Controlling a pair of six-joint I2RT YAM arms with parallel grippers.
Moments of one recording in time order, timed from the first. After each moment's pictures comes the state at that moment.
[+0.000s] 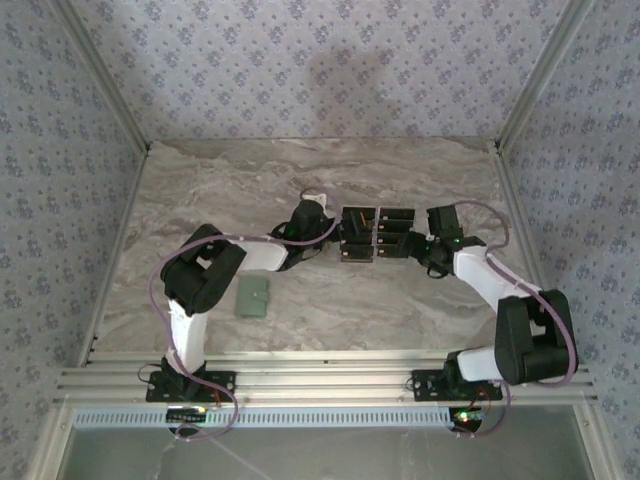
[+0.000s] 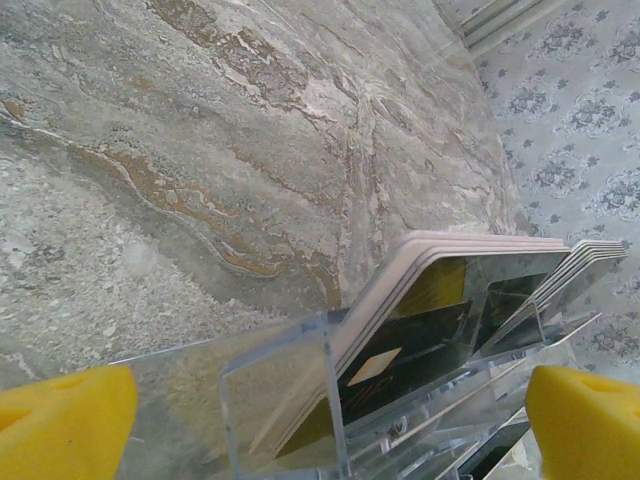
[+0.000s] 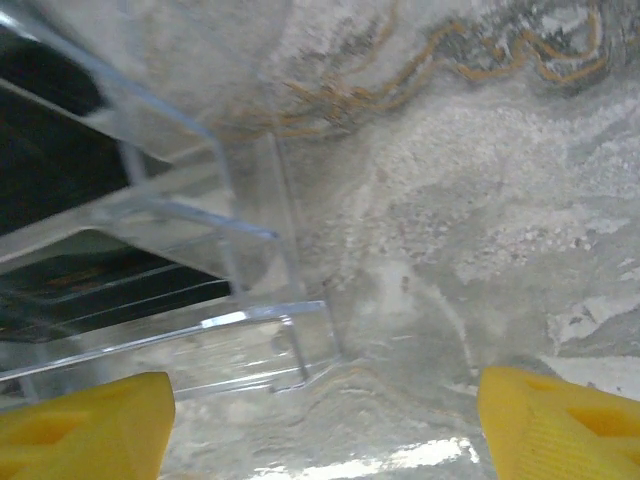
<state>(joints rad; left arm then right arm) -0.72 1.99 1.08 0.49 0.14 -0.86 0.16 1.35 0.75 -0.41 -0.06 0.53</state>
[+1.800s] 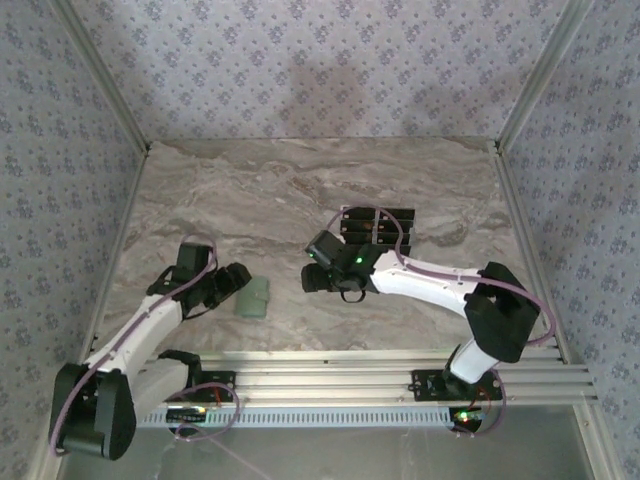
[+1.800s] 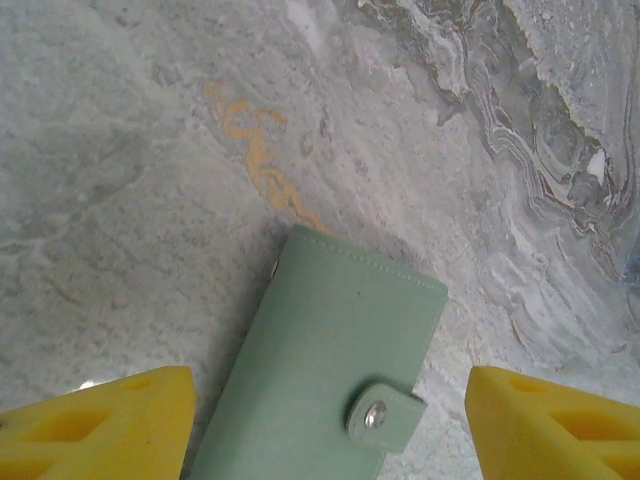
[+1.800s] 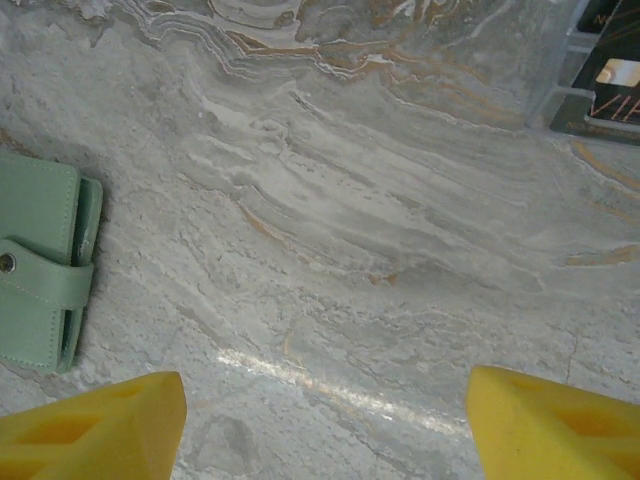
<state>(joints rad) -0.21 1.01 0.47 -0.44 0.25 -0.77 0.96 1.59 1.07 -0.54 0.10 0.77</state>
